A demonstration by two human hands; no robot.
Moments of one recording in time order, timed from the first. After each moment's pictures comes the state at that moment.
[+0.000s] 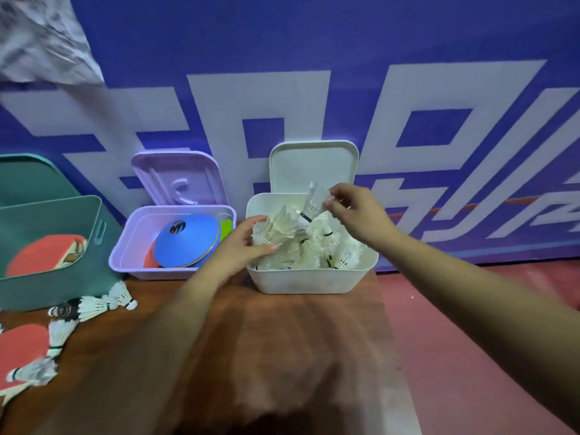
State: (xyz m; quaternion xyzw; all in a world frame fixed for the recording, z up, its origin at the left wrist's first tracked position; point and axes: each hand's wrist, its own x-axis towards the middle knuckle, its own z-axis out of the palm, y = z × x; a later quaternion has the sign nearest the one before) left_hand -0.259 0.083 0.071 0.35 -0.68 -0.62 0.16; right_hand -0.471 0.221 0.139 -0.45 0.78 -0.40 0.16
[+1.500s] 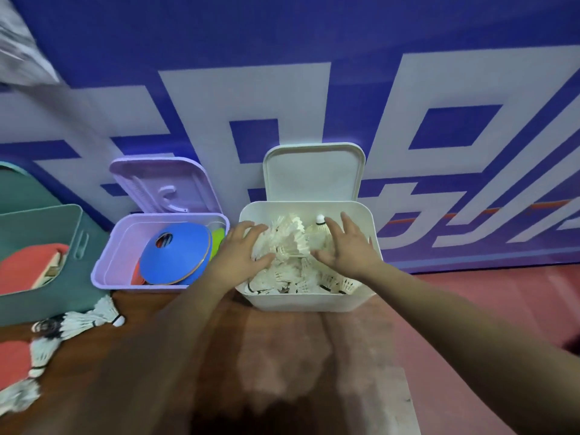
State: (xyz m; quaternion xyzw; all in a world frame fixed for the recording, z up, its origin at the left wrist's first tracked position) left_hand -0.304 0.033 0.019 0.35 -0.90 -0.24 0.06; right_hand -0.513 0.188 0.031 -0.48 0.85 -0.13 0.19
